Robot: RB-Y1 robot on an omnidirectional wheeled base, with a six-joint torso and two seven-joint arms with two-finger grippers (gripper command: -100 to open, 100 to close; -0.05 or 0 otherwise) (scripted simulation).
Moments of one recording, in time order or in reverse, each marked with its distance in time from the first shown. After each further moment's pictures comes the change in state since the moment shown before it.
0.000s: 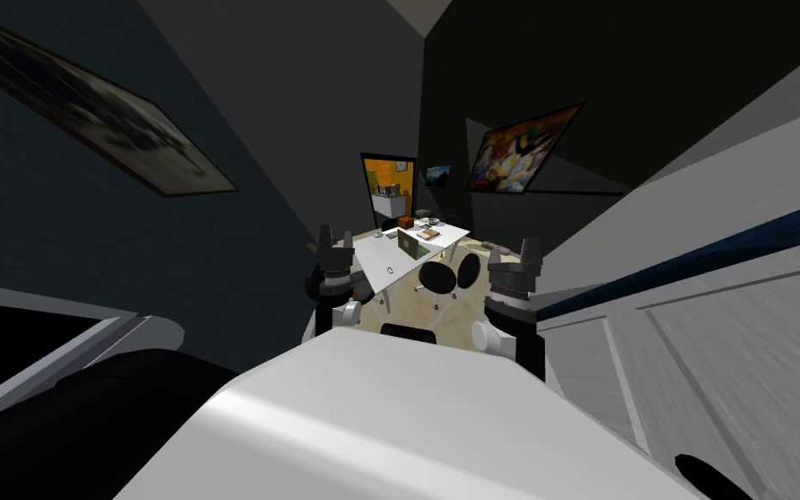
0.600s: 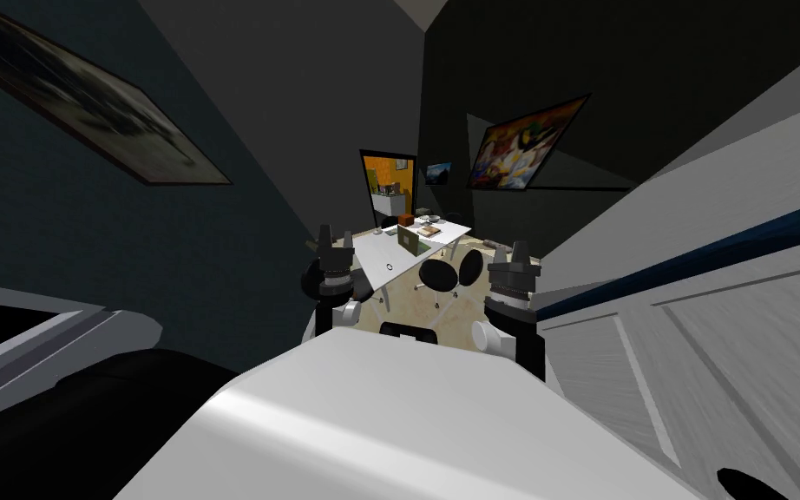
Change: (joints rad) left arm 0.000 0.000 0.000 0.000 0.000 0.000 0.000; right arm 0.000 0.000 0.000 0.000 0.000 0.000 0.000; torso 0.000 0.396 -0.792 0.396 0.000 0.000
